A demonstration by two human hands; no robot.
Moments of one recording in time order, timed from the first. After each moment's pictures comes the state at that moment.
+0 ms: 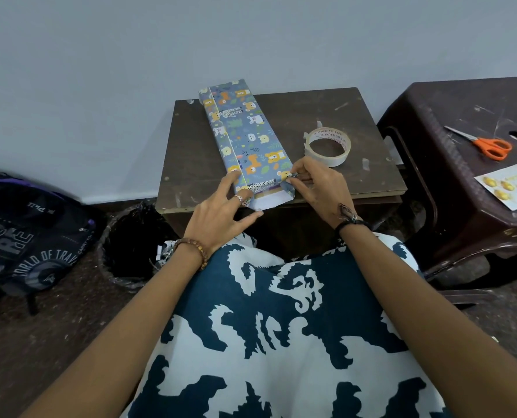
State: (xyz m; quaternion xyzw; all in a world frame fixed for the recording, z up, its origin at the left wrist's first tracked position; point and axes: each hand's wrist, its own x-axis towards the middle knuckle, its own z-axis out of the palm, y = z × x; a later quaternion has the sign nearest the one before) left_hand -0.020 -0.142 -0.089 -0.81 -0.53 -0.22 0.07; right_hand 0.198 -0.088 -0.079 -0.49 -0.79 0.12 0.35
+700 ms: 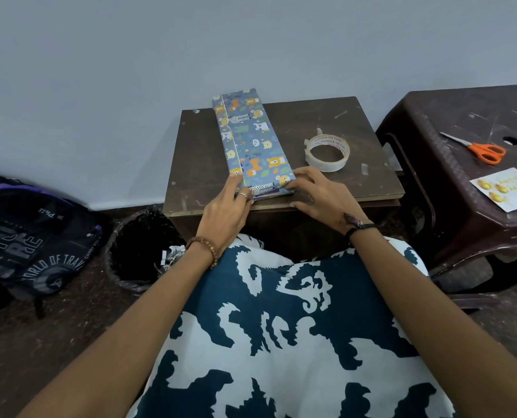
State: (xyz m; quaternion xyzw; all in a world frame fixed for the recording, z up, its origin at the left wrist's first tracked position) left_hand -0.012 -0.138 -0.090 -0.79 -0.55 -0.24 0.13; right_hand 0.213 -0.090 -0.082 -0.43 -0.88 0.06 0.21
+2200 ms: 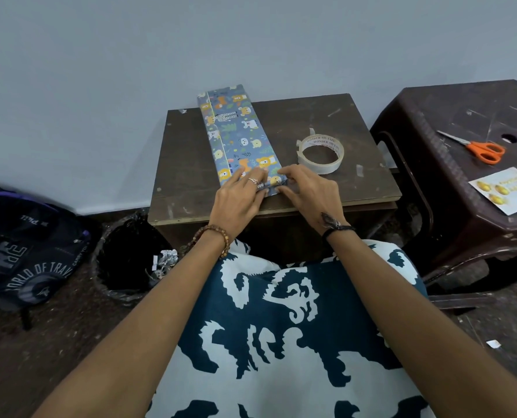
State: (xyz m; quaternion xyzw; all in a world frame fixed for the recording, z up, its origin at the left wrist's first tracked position) left_hand 0.021 -0.098 -0.086 -0.79 -0.51 -0.32 0.07; right_hand 0.190 -0.077 -0.092 -0.46 -0.81 -0.05 0.37
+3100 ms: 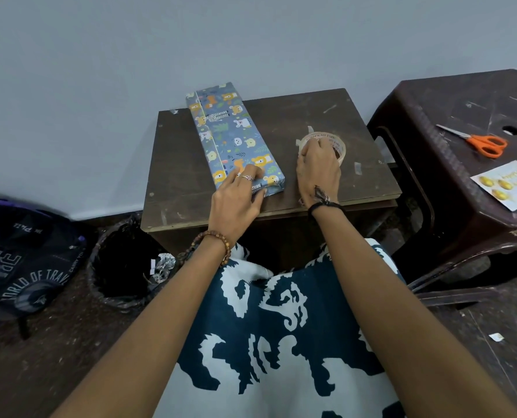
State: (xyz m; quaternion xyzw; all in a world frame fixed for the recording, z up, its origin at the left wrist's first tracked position) left_hand 0.032 -0.099 -0.081 -0.74 -0.59 -0.33 -0.03; right_hand 0.179 -0.040 -0.072 -0.69 -0.65 0.02 0.31
